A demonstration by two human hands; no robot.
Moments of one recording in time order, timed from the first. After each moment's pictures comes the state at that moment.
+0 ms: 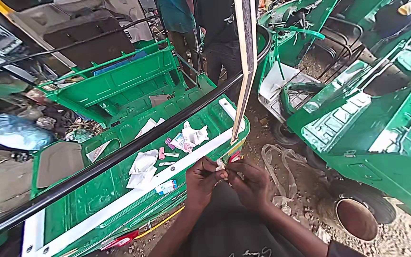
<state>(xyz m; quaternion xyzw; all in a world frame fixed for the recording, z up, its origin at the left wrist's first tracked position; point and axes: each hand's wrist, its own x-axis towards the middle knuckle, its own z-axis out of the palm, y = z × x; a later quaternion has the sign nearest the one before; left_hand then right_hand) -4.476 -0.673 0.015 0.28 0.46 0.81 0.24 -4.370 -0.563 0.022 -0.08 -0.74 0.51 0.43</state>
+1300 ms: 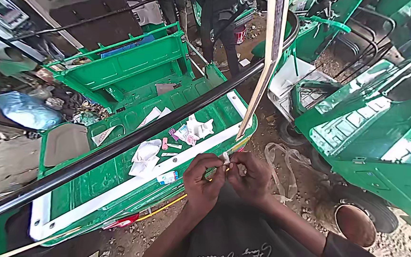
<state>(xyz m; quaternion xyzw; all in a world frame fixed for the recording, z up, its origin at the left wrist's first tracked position) -4.473 -0.676 0.023 0.35 0.59 0.72 0.03 -4.393 -0.557 0.022 -0.07 -0.78 0.44 0.44</state>
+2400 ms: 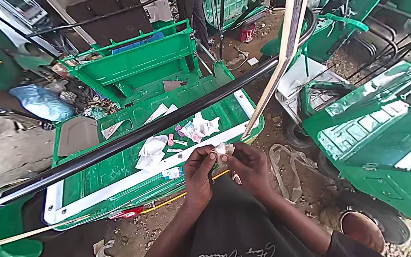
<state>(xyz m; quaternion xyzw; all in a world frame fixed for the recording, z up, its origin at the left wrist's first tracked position) -4.479 -0.681 0.023 0.12 0.42 0.88 0.21 -4.405 -0.558 0.030 -0.10 -0.62 0.72 0.29</state>
